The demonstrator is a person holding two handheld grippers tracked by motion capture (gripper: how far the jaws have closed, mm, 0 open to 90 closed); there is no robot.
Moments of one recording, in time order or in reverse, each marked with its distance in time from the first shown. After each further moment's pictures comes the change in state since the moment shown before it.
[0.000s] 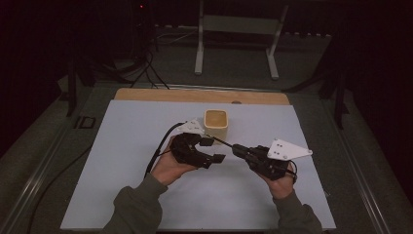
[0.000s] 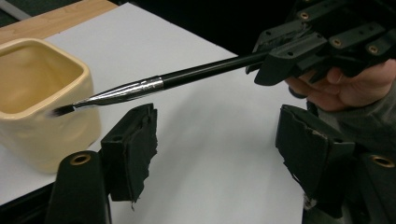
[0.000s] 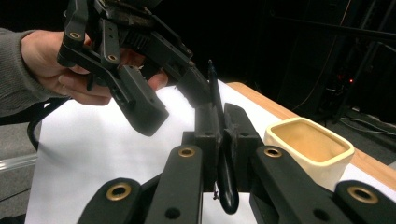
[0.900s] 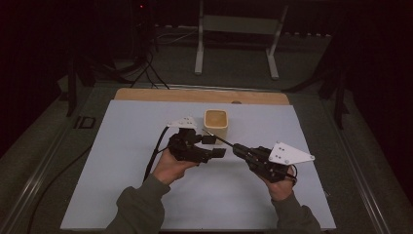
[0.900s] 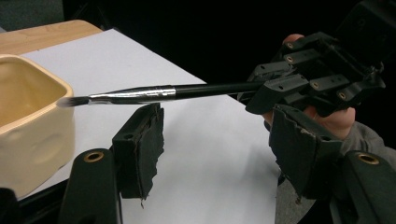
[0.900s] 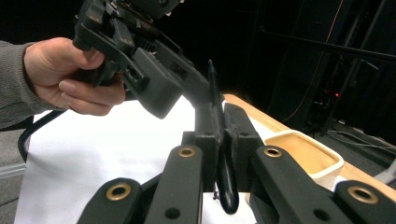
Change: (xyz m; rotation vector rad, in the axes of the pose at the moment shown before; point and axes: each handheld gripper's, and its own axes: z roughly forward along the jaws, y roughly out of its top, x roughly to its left) left arm 0.008 -0.001 -0.005 -0.131 -0.099 -0.095; right arm 0.008 0.001 -0.003 -0.053 -0.037 -0.030
